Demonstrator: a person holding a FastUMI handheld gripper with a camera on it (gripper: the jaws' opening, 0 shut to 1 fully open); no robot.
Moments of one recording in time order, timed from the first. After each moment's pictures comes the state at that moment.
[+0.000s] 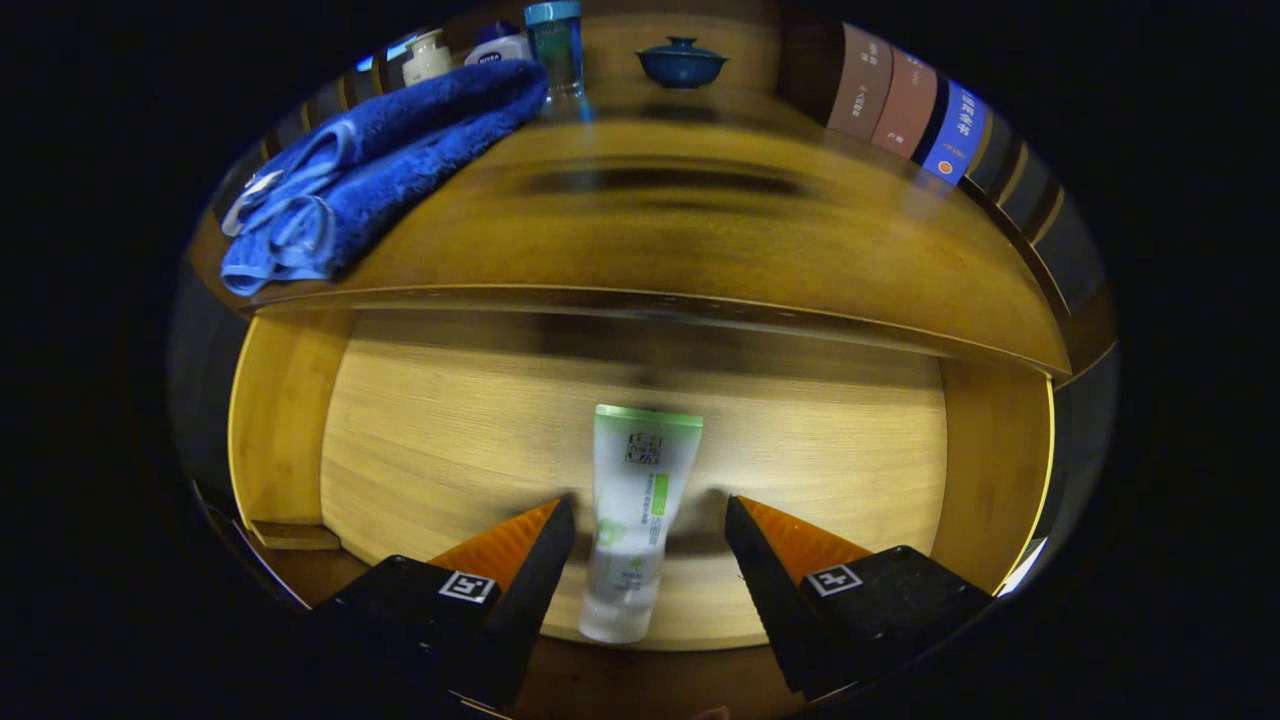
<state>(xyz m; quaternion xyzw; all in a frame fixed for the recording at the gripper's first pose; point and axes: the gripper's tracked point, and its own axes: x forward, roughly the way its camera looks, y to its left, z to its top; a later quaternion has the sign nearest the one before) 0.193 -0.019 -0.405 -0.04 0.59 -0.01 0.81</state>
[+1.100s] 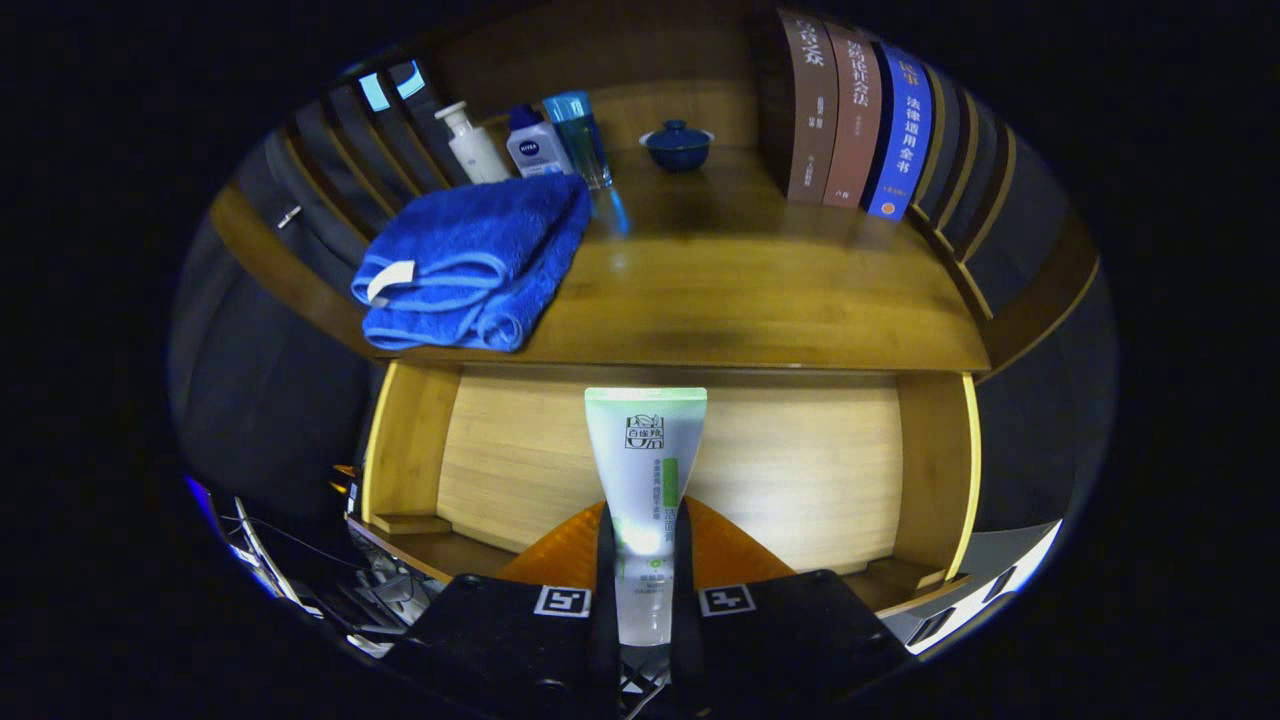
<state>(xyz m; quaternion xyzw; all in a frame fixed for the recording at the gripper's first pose) 0.183 -0.014 -0.260 0.05 0.55 0.03 0.83</state>
